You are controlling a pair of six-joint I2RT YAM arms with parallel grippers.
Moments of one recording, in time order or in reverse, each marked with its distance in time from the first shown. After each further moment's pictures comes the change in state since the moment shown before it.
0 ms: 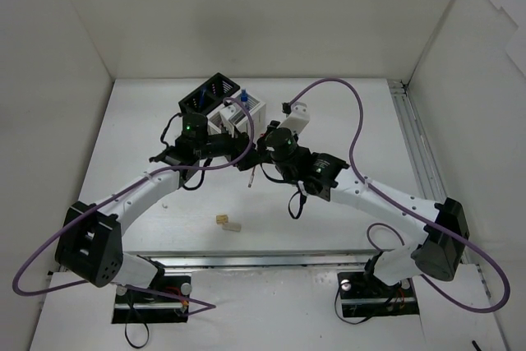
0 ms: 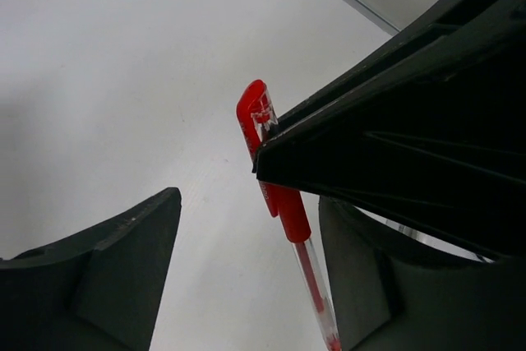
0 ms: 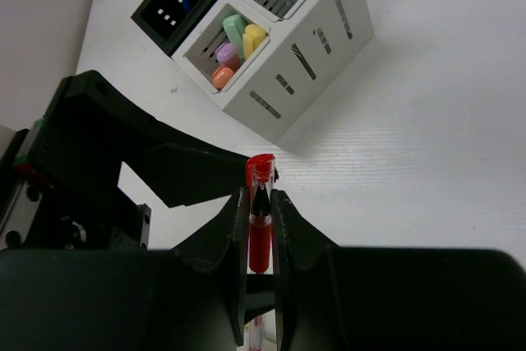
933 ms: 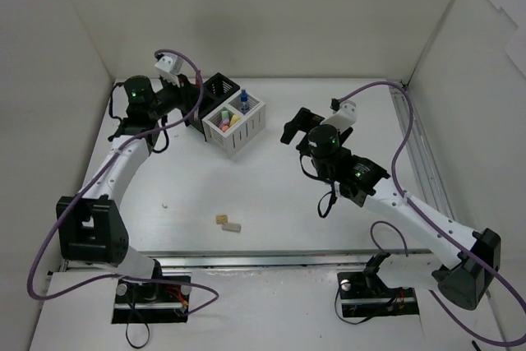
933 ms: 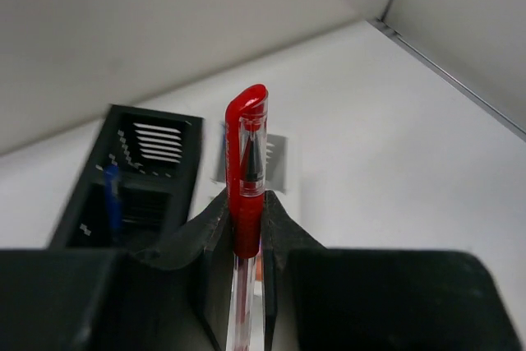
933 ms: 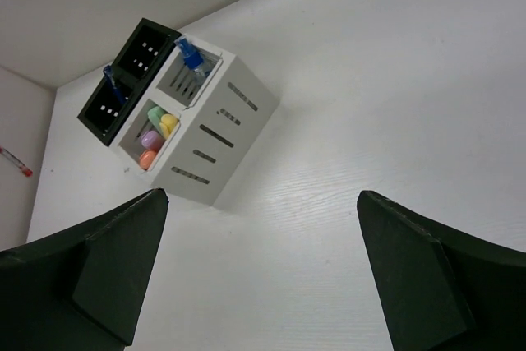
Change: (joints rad) left arm 0.357 0.077 0.240 0.044 -0.108 0.049; right arm -0.166 -0.233 -0.152 0.016 0.040 -0.010
